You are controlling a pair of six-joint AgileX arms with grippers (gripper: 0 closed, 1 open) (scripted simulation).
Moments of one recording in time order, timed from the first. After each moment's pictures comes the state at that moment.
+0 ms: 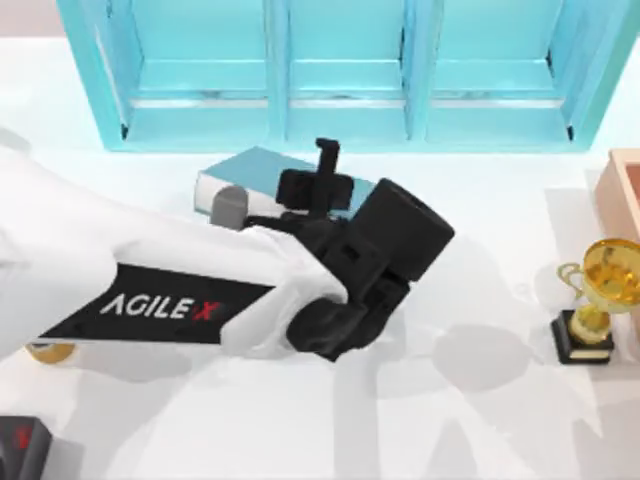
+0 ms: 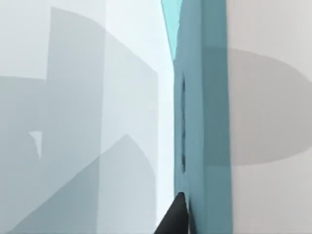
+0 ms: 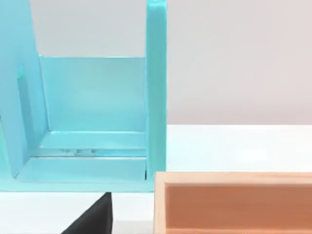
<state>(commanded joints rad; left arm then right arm) -0.92 1.92 1.05 0.00 -0.95 -2.01 0.00 0.00 0.00 0.00 0.00 0.00</state>
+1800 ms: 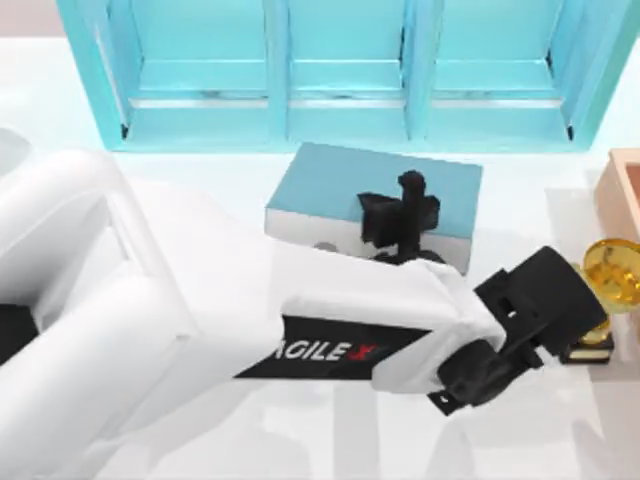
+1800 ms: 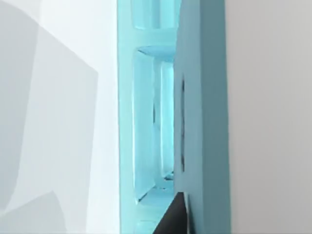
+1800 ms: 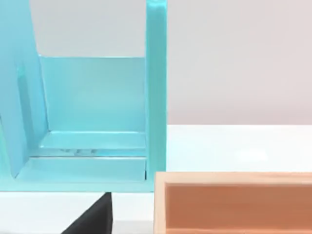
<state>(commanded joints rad) -1.12 2.11 1.36 -0.36 -1.26 -2.56 0.00 0.00 0.00 0.00 0.00 0.00</state>
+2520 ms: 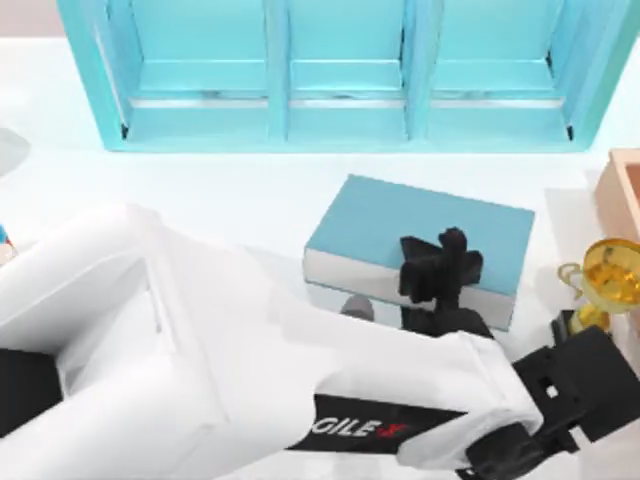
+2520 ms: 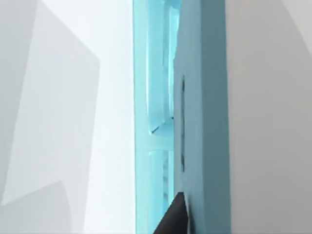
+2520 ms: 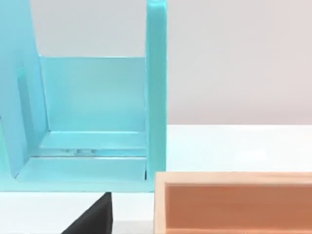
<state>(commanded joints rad) -1.23 2.12 1.32 -0.34 -1.28 -2.63 0.00 0.00 0.00 0.00 0.00 0.00</state>
